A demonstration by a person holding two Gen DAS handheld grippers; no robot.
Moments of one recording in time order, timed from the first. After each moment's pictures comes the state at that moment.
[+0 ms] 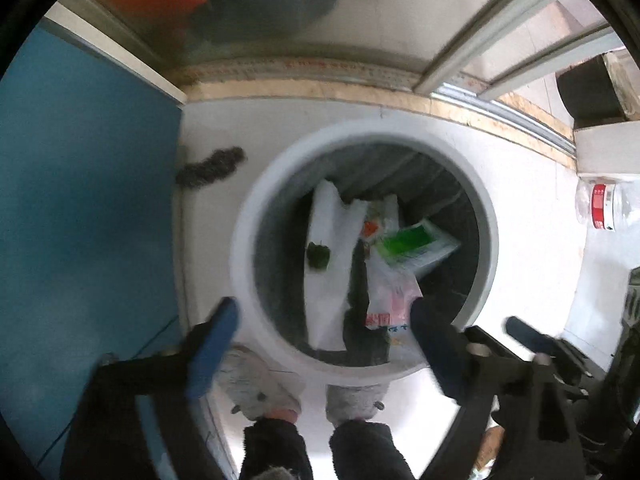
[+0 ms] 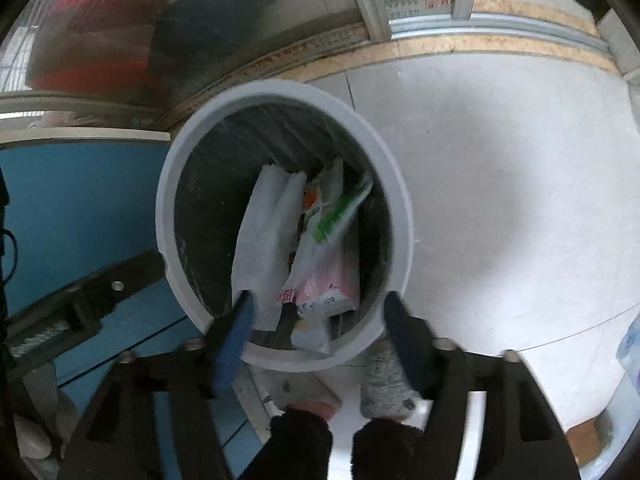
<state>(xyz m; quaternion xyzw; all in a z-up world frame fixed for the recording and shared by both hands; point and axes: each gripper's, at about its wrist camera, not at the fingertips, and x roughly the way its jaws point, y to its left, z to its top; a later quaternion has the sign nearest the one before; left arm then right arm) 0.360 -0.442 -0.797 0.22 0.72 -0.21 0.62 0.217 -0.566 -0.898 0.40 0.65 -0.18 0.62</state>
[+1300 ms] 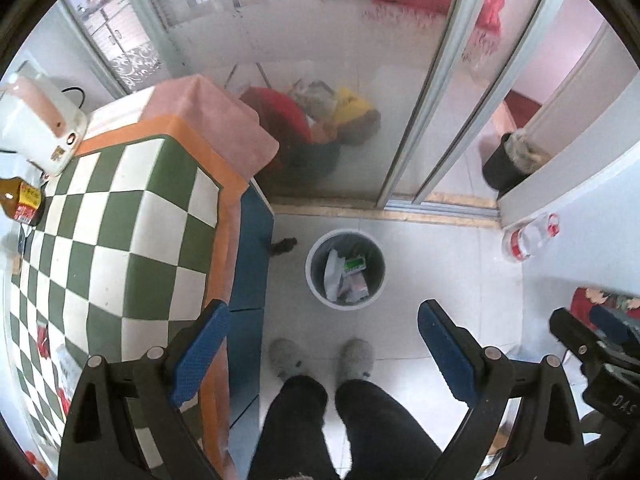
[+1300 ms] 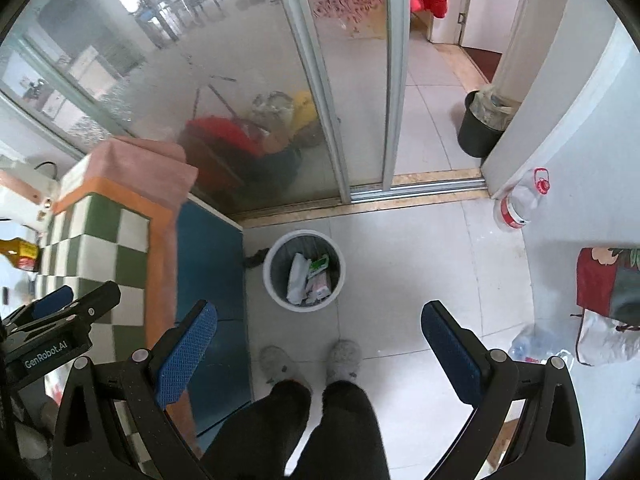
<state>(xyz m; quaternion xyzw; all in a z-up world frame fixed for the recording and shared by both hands) 0.250 -0.358 -0.279 0.19 0.58 -0.24 0.76 0.110 -0.494 -0.308 0.28 0.54 -0.27 0.75</state>
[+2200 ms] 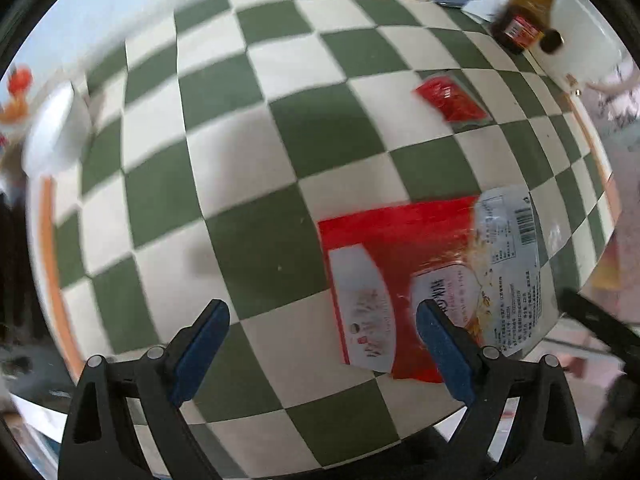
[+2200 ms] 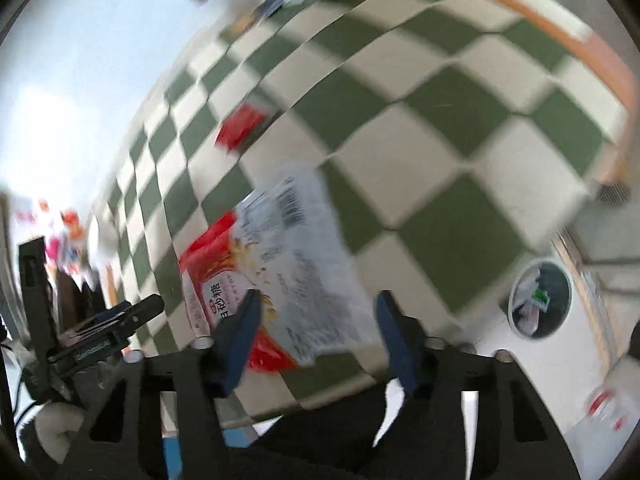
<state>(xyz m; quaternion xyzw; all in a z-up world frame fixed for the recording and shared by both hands) 0.239 0.191 -0.329 -0.20 0.64 0.15 0.72 0.365 -0.002 -0.379 0.05 0.69 0.22 0.69</state>
